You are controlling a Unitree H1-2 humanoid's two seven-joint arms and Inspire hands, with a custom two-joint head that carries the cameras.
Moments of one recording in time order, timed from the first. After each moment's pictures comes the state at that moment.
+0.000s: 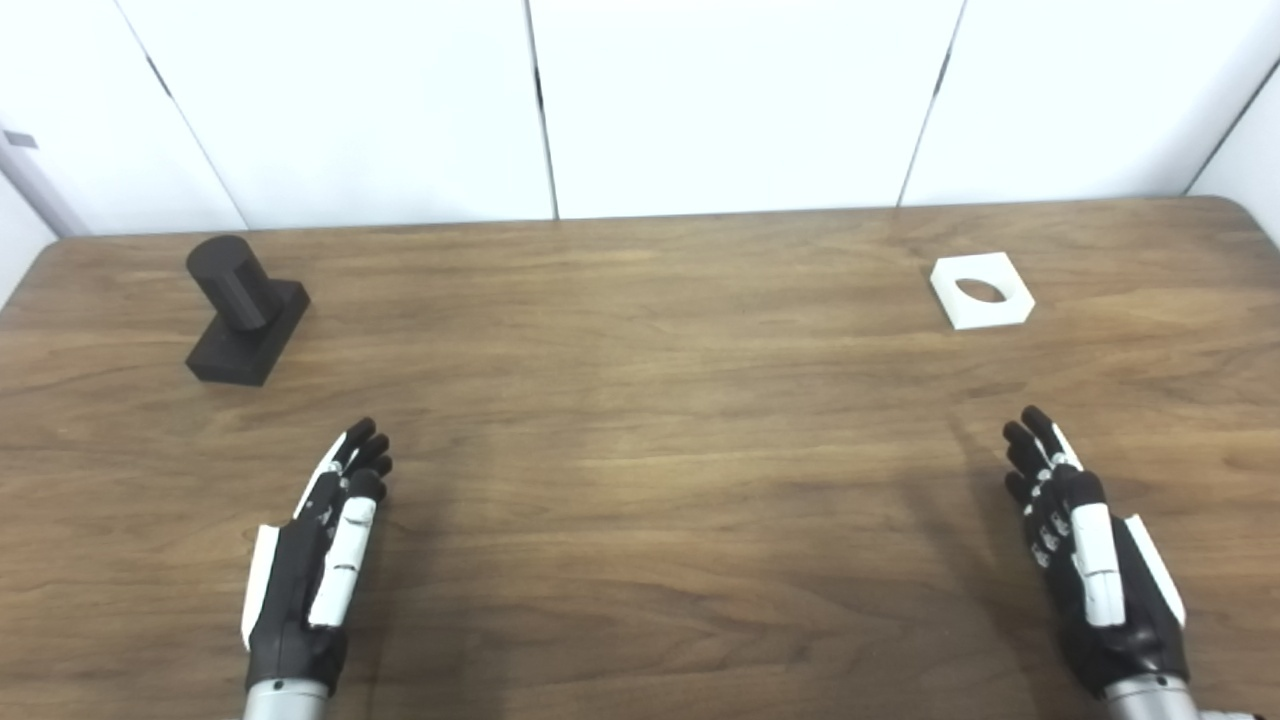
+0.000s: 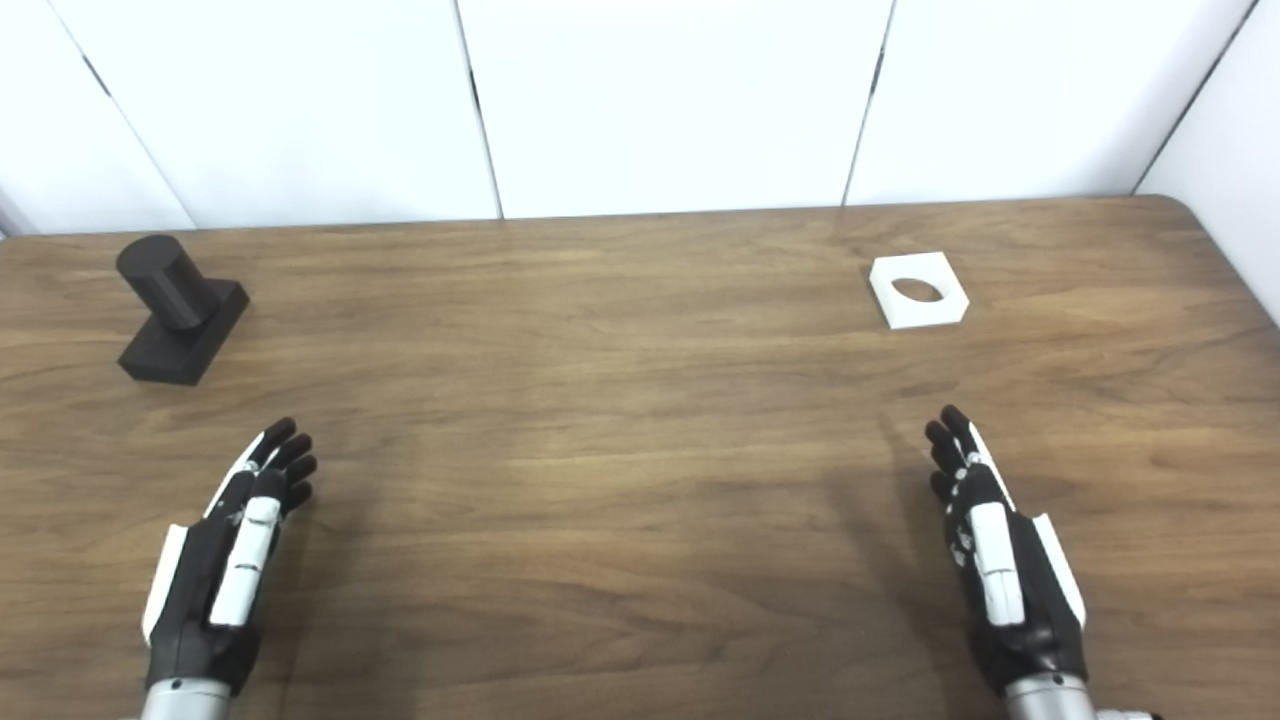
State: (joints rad) left arm 0.33 0.12 0.02 -0.41 -0.02 0.10 0.04; right arm 0.40 -0.14 -0.15 -0.42 0.14 0.07 0.09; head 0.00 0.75
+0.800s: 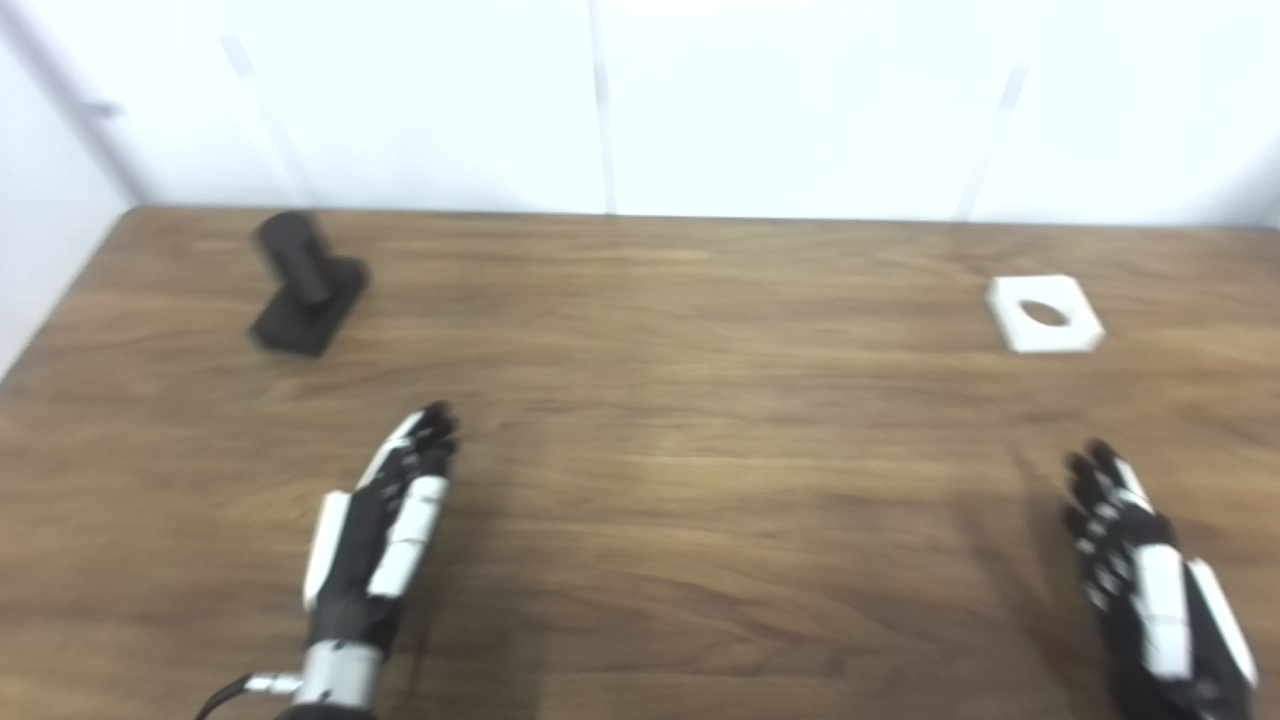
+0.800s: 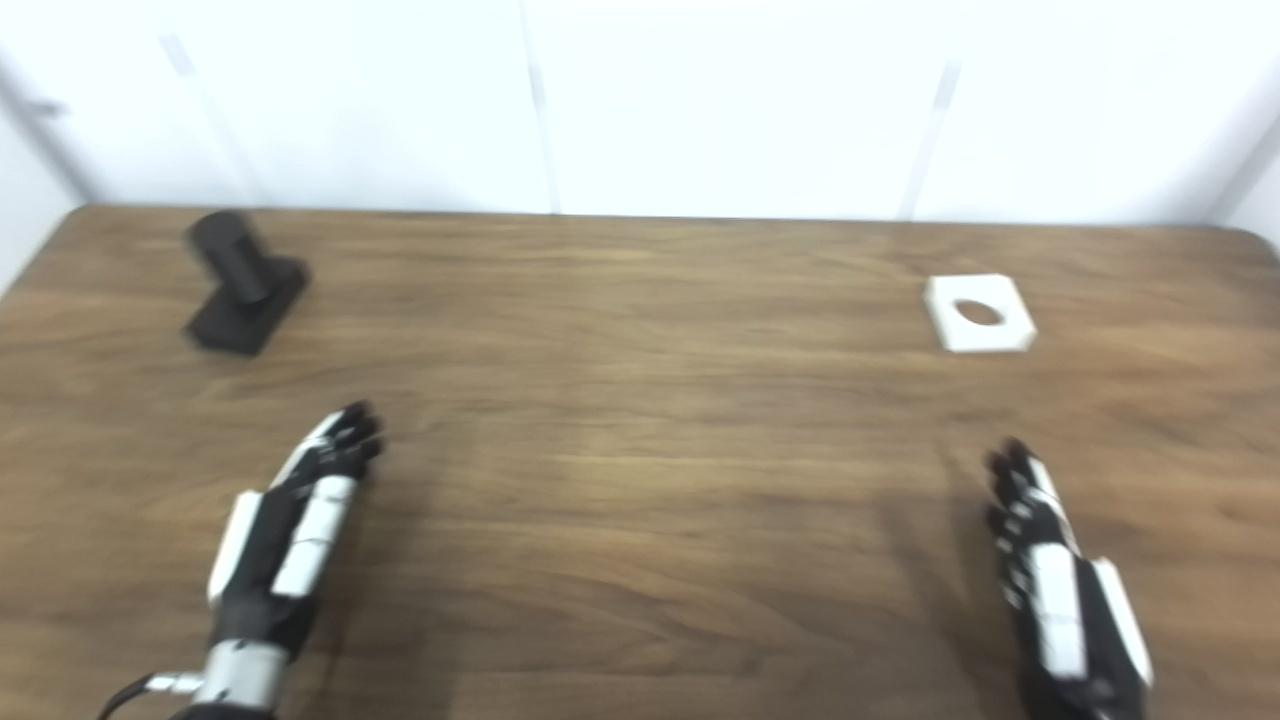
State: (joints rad) left arm 0.34 0.12 -0.03 -0.39 0.01 0.07 0.06; right arm 0.40 -0.16 -0.16 -0.38 0.17 0.03 0.11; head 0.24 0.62
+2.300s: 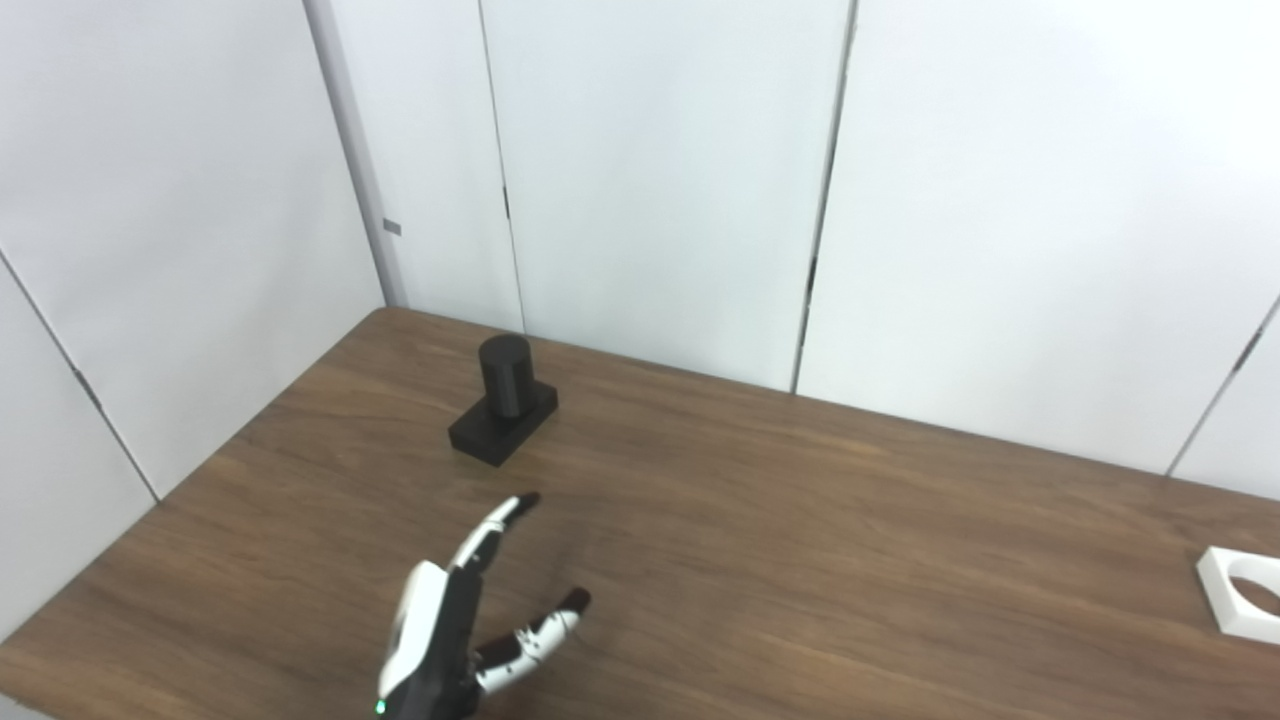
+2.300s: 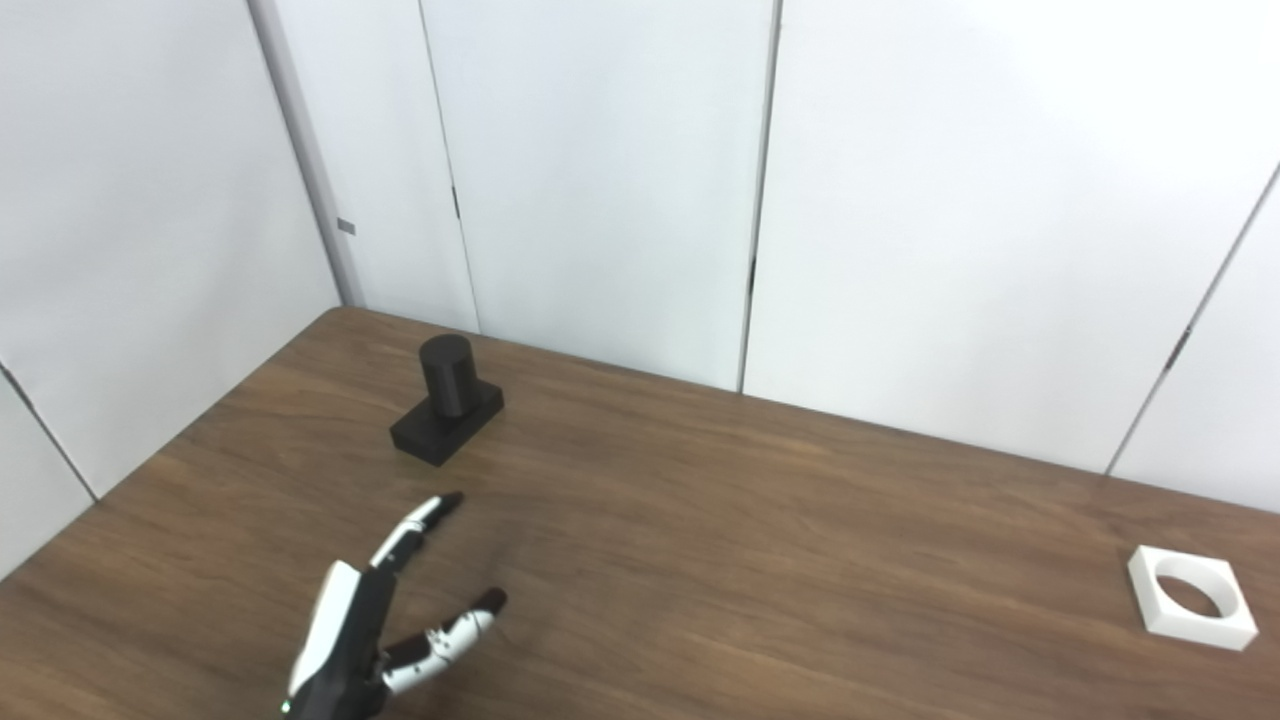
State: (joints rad) left arm 0.30 0.13 0.03 -0.43 0.55 0.13 0.26; right arm 0.37 -0.18 -0.18 -0.23 0.26 -0.15 0.15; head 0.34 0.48
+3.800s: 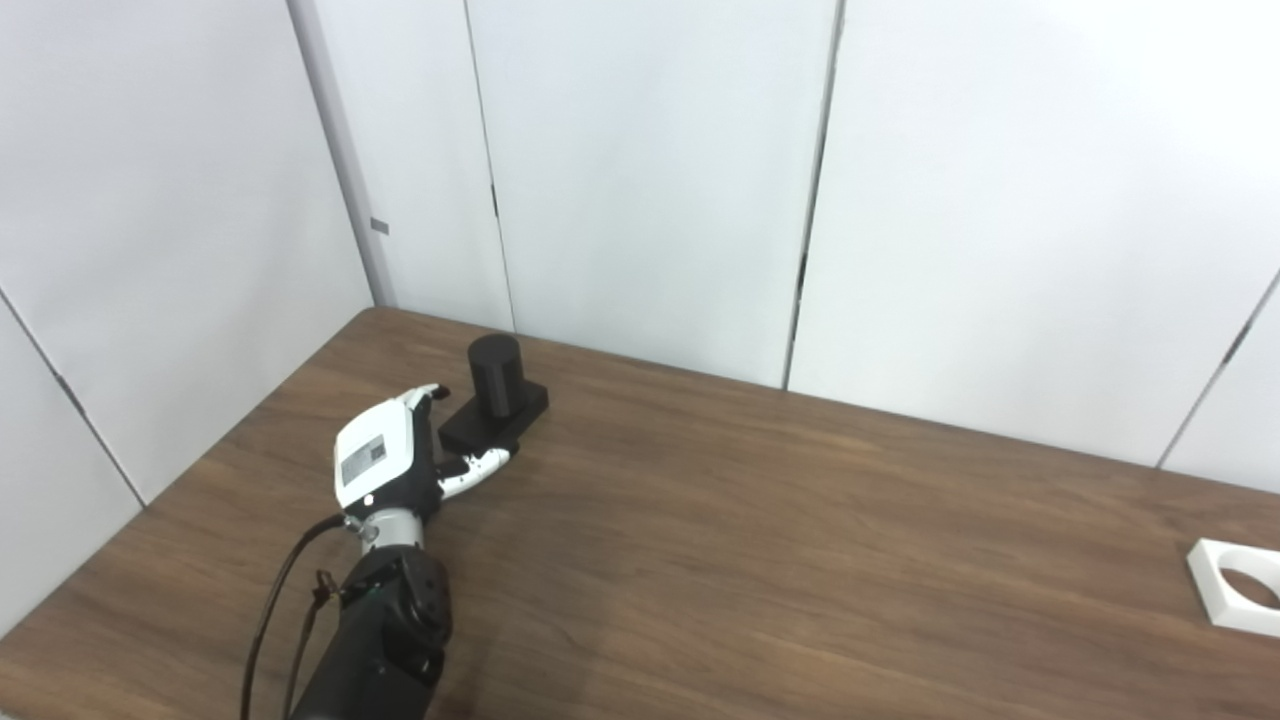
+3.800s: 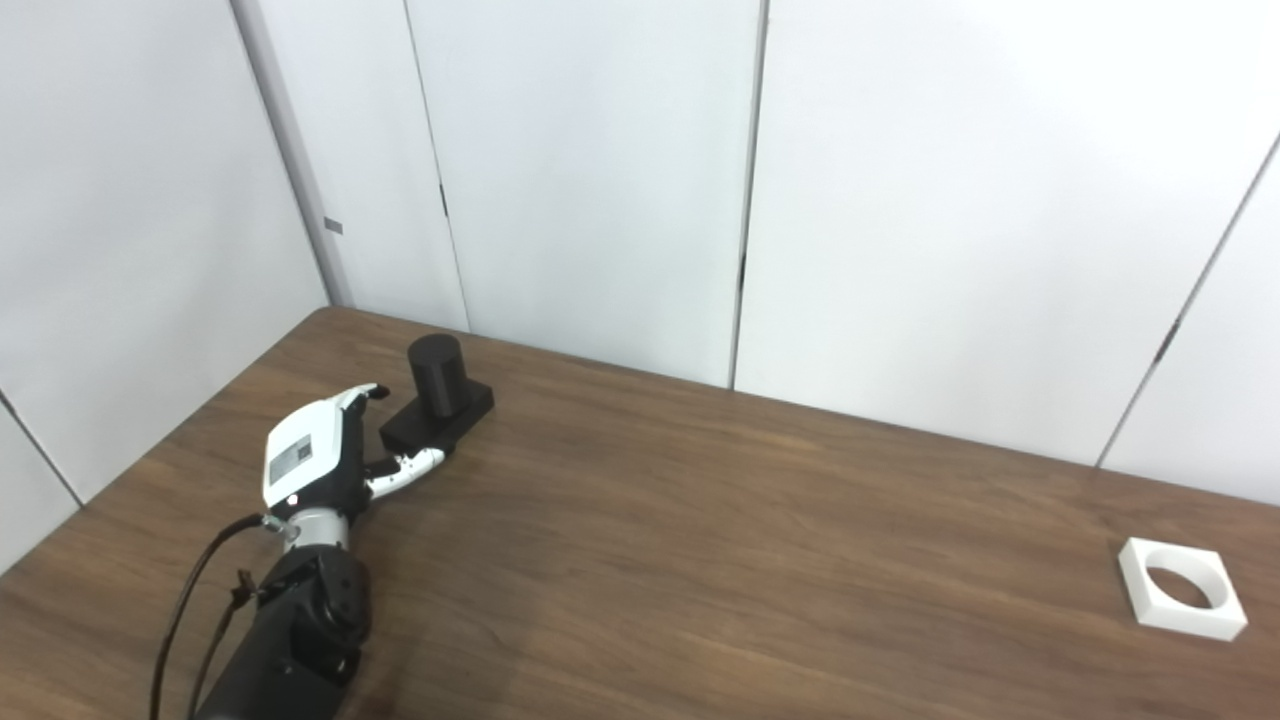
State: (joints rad) left arm -0.21 0.32 0.11 0.14 0.77 0.41 0.27; right arm 0.37 -0.18 -0.17 -0.24 0.24 -0.13 0.13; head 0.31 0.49
